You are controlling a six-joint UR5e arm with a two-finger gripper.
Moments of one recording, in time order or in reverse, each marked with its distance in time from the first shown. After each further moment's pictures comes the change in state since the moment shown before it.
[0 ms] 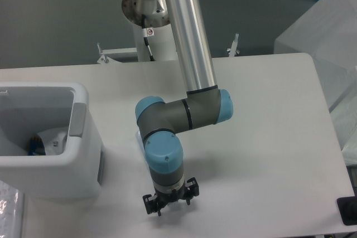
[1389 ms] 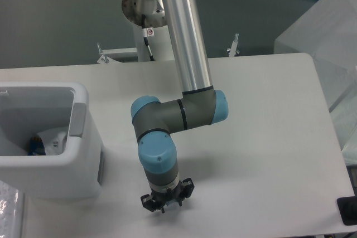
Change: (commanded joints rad) arm -0.017 0.006 -0.009 -0.002 0.020 -0.020
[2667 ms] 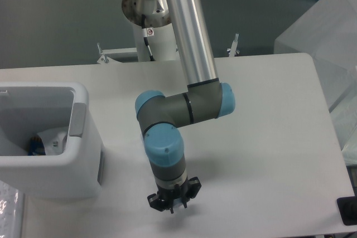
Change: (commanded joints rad) arm 0.051 0.078 0.017 0.006 -0.017 0.011
